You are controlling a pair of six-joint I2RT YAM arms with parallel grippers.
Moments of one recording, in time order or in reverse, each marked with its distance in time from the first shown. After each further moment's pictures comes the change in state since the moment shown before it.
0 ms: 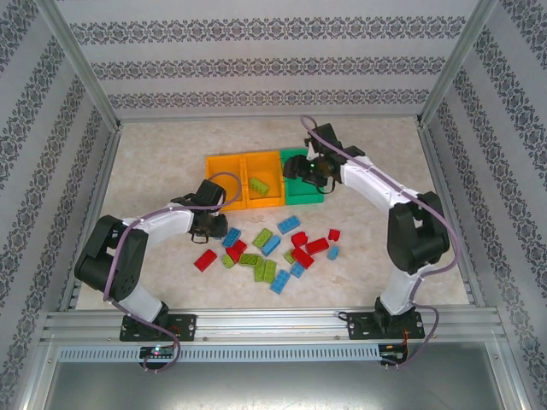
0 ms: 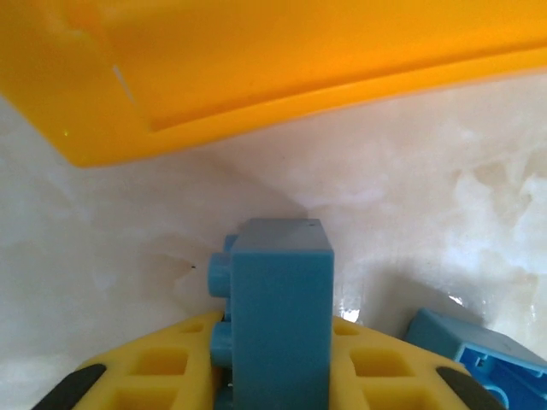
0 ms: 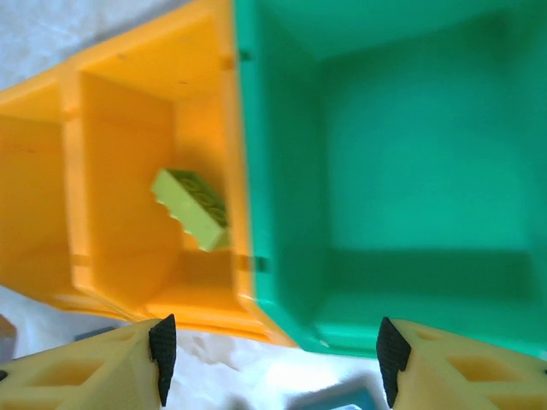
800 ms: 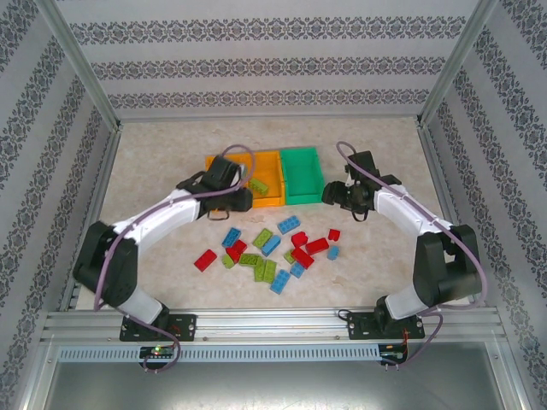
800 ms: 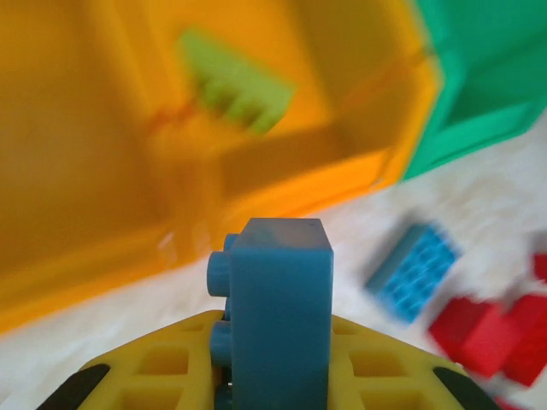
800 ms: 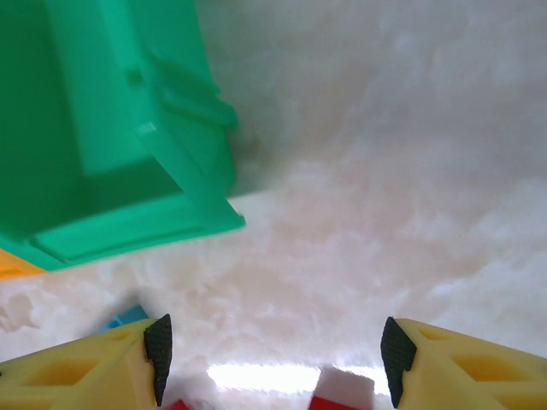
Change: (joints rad) left arm -0.118 0.013 0.328 -0.005 0.117 -0.061; right arm -0.162 -0.275 -0.399 -0.005 0.105 -0.092
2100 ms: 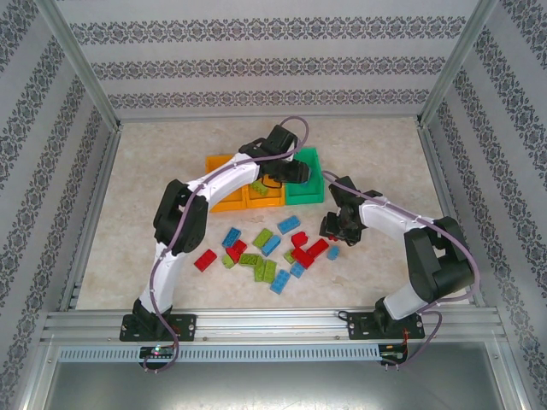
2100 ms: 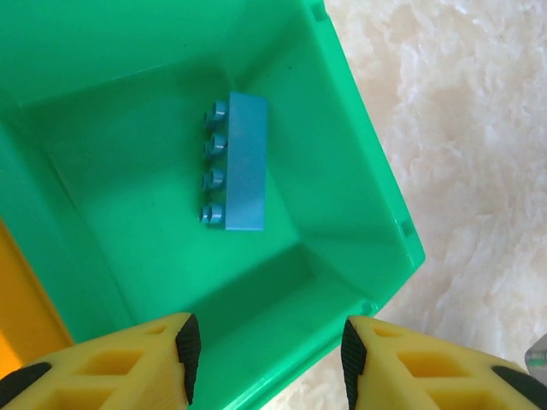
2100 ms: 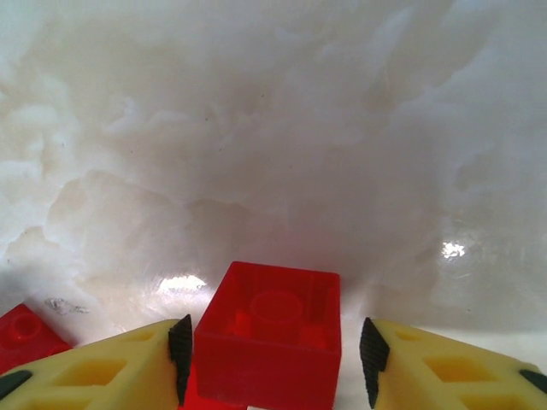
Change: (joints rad) left arm -0.098 0.597 0.740 -0.143 0.086 -0.067; right arm 0.126 0.051 -0.129 -0.108 0.056 0.118
